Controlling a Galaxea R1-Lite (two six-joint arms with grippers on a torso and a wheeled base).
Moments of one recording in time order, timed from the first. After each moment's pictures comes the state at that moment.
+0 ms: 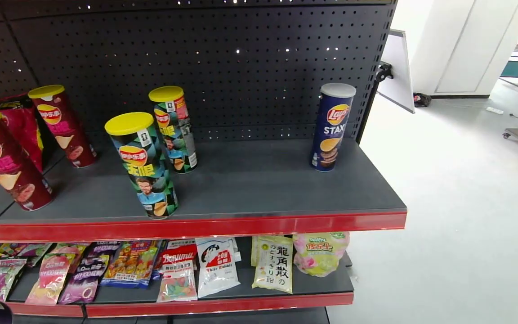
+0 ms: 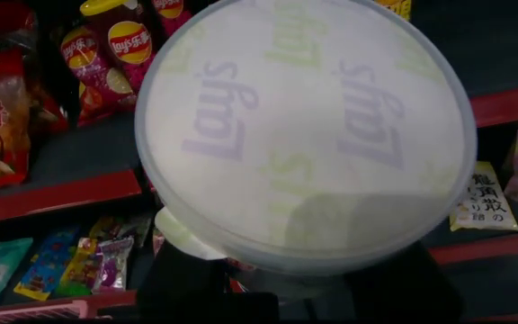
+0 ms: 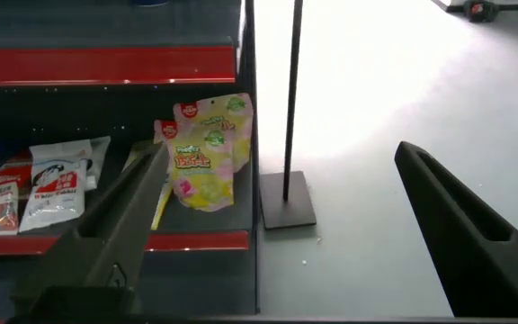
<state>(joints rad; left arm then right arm) -0.14 0.30 -0.49 0.23 0.17 0.24 0.00 0.00 0.00 0.00 0.00 -0.02</state>
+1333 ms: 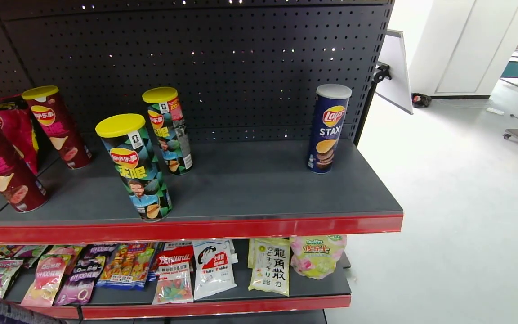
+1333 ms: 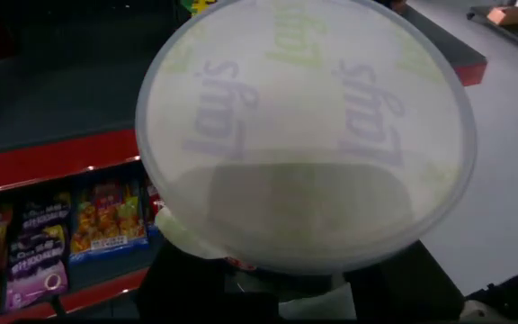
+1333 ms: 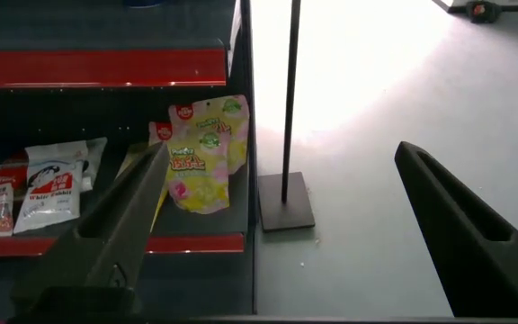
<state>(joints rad) -0.15 0.40 -0.48 0.22 -0.23 -0.05 0.00 0.00 0.00 0.00 0.01 -0.02</state>
